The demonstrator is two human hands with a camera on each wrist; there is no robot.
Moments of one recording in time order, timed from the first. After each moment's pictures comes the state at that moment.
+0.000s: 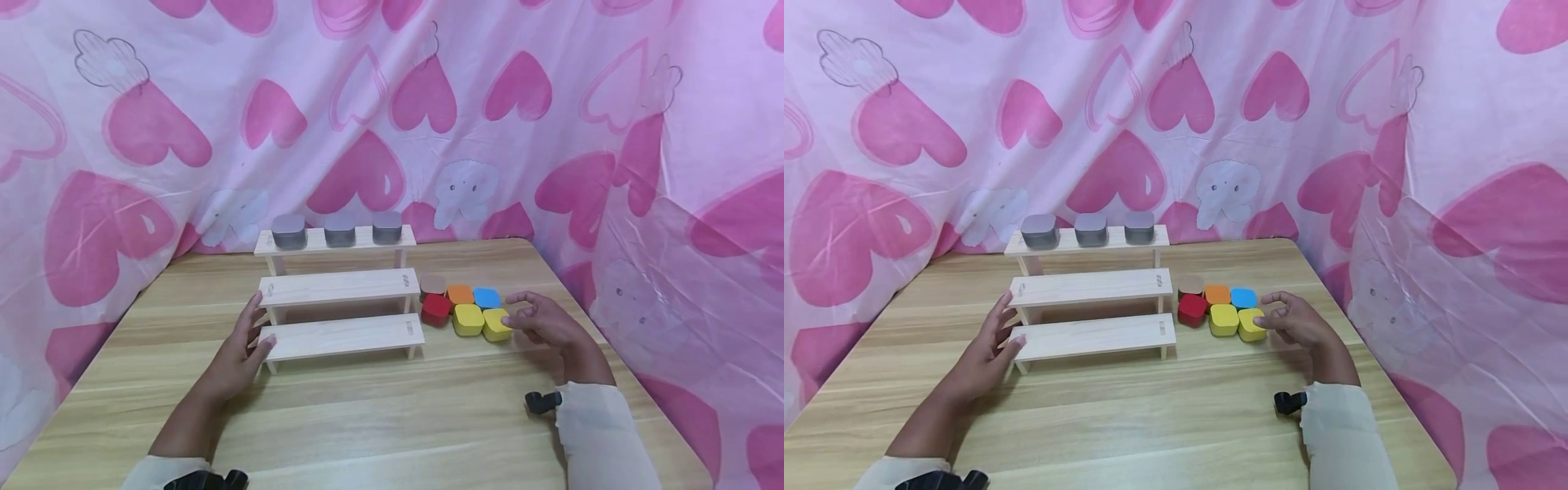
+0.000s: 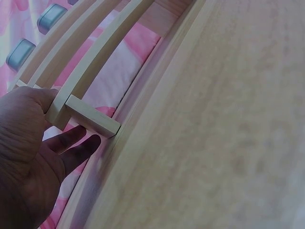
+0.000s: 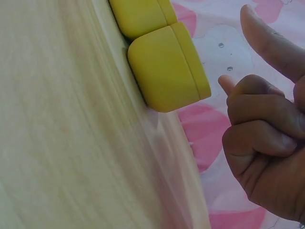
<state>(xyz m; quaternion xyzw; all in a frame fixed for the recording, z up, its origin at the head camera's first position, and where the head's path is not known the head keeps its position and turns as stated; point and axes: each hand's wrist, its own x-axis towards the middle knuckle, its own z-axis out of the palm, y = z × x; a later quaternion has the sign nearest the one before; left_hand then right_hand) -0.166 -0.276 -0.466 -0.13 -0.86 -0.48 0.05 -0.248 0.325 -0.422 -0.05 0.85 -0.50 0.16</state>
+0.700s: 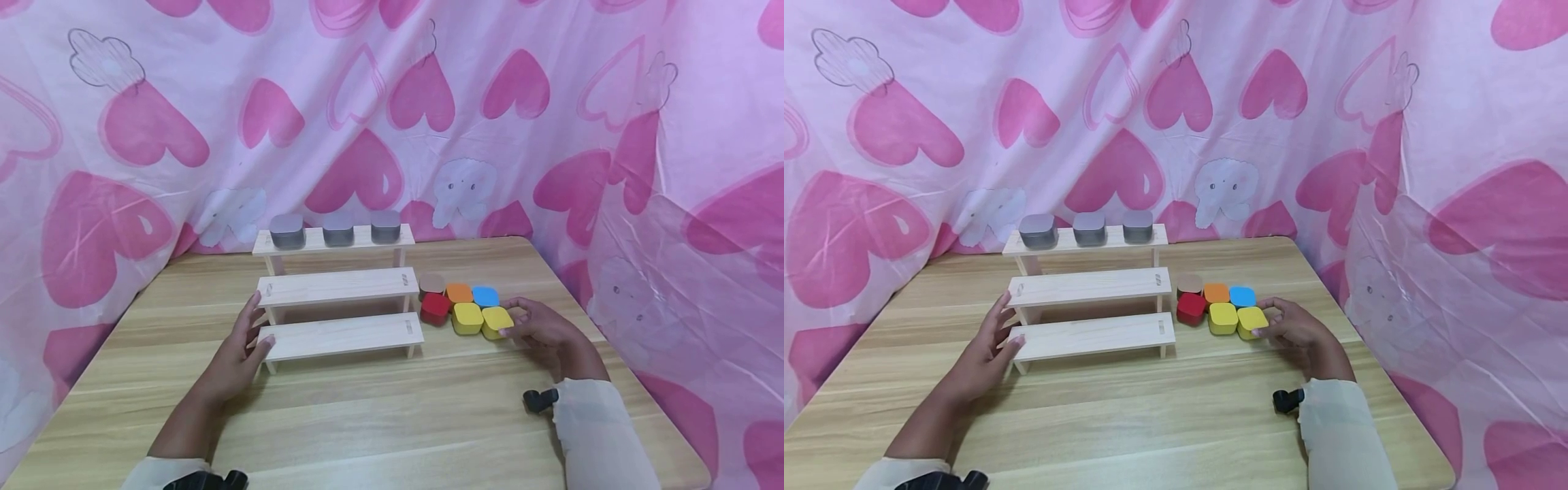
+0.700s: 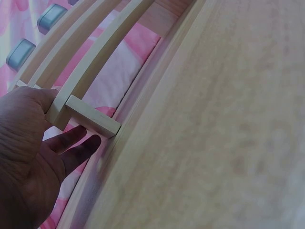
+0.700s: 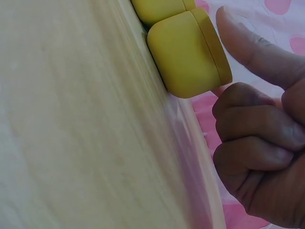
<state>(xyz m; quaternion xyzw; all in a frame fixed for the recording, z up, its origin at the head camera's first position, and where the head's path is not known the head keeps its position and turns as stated) -0.167 -0.279 -0.466 -0.13 -0.86 -0.48 0.04 -0.256 0.328 -0.435 -0.03 0.86 -0.46 0.22</state>
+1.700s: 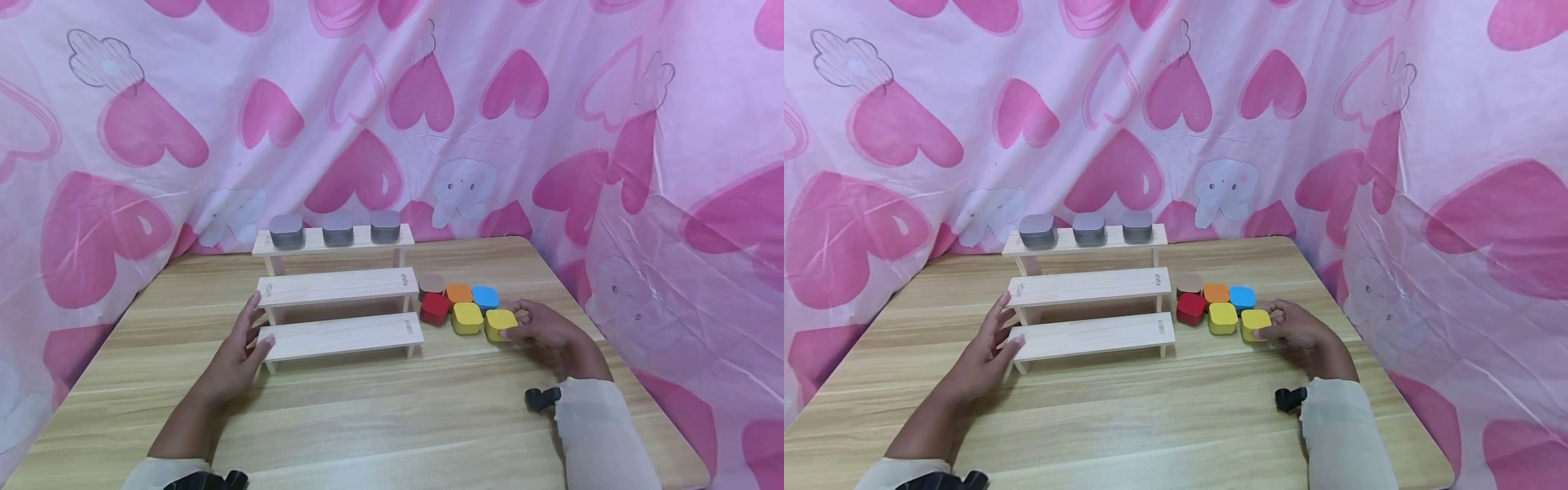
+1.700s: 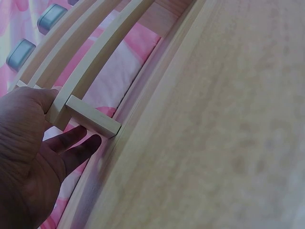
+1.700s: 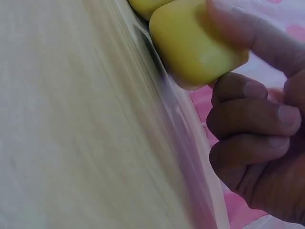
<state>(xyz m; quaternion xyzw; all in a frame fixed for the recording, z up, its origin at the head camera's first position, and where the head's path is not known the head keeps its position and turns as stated) -0.167 -0.280 -0.464 -0.12 -0.86 -0.49 0.03 -0.254 0.332 -0.436 -0.01 0.89 -0.42 0.20</state>
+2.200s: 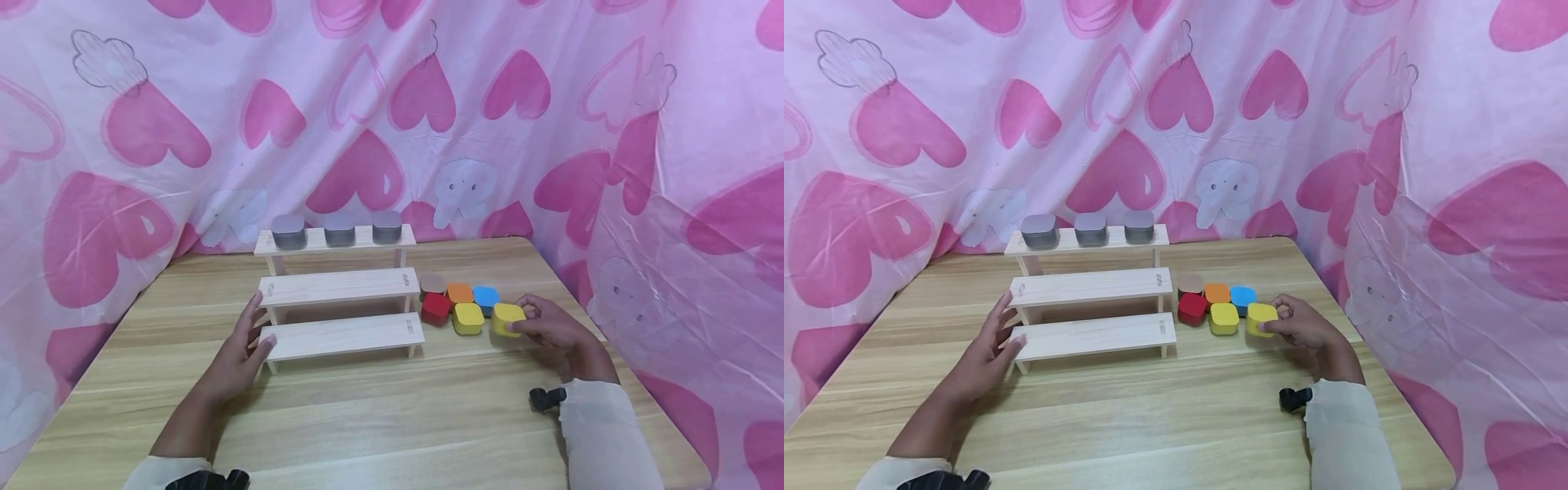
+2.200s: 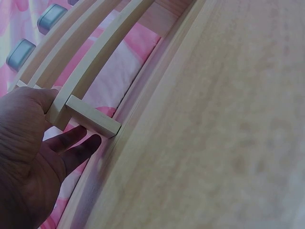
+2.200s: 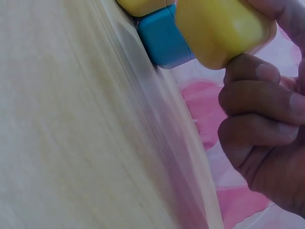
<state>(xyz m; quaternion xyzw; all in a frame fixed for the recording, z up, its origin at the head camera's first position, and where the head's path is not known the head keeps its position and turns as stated) -0.167 -0.281 -0.464 -0.13 -0.86 -0.49 0.03 -0.247 0.337 -0.426 -0.06 0.86 -0.47 0.17</state>
